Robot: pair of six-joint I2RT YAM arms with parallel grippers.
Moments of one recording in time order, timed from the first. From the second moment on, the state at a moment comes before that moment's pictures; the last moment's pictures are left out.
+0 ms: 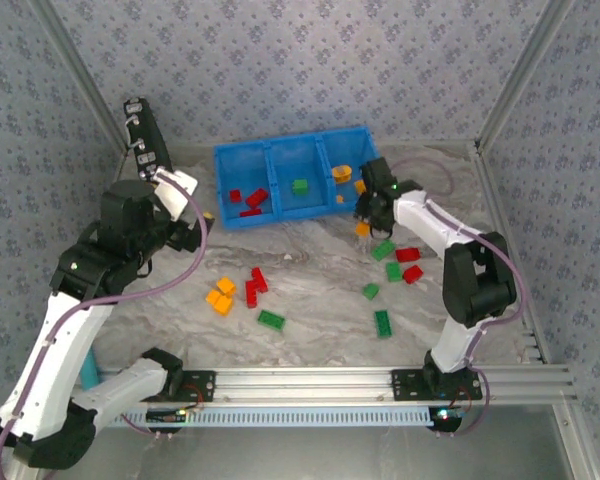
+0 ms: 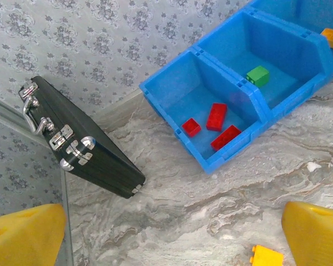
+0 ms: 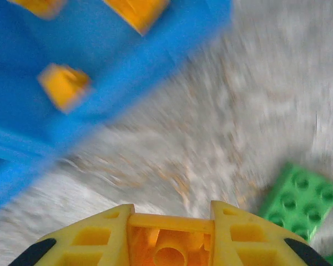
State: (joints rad) left arm -0.45 0.94 1.36 -0.95 -0.24 0.26; right arm 0.35 1.75 1.39 -0.68 0.10 0.78
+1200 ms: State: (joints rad) left arm -0.48 0.93 1.36 -0.92 -0.26 0.31; right arm 0.43 1.81 1.54 -0.78 0.26 0.50
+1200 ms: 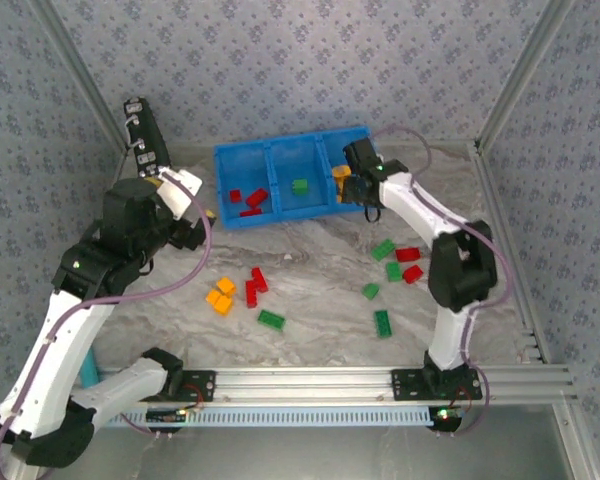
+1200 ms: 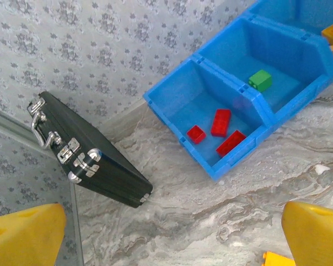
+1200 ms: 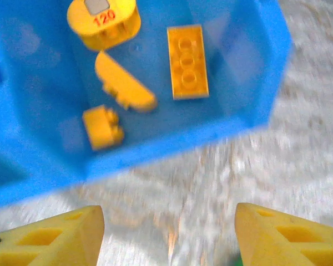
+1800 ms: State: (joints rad) left arm -0.52 0.87 1.33 -0.91 -0.25 0.31; right arm 0.62 1.17 0.69 -0.76 0.16 1.20
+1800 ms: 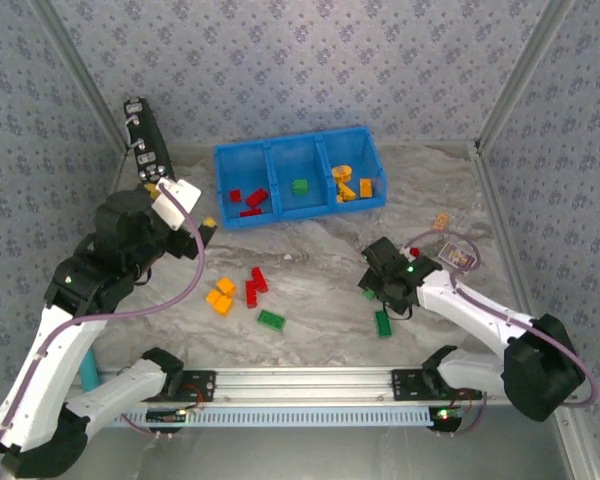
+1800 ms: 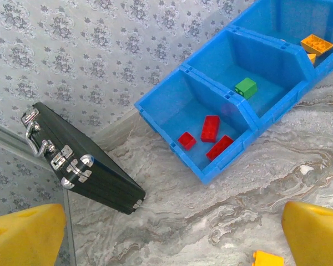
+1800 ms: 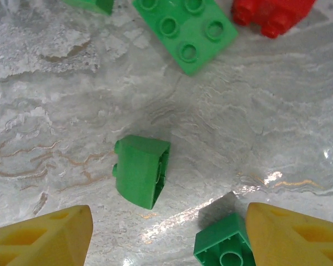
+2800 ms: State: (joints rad) left arm -0.52 0.86 1.30 -0.90 -0.29 0.33; right arm 0.50 1.53 0.98 -0.62 0.07 1.03
